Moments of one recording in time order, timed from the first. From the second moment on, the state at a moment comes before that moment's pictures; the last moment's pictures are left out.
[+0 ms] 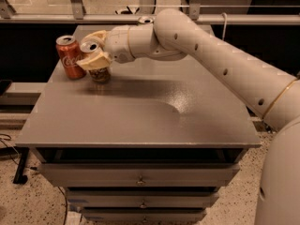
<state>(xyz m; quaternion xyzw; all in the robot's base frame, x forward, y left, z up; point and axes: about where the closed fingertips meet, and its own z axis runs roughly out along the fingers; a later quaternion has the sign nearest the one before) 0.657 0.169 0.910 -0.62 0.49 0.28 0.54</state>
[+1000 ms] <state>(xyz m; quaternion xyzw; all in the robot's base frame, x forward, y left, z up) 0.657 0.162 0.903 -0.63 0.50 0.28 0.53</state>
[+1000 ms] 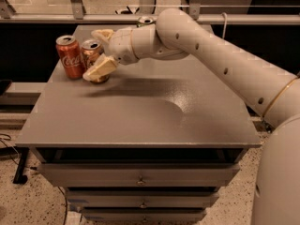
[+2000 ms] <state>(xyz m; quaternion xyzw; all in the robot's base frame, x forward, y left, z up) 0.672 0.046 0.880 -0.62 0.55 0.26 0.49</state>
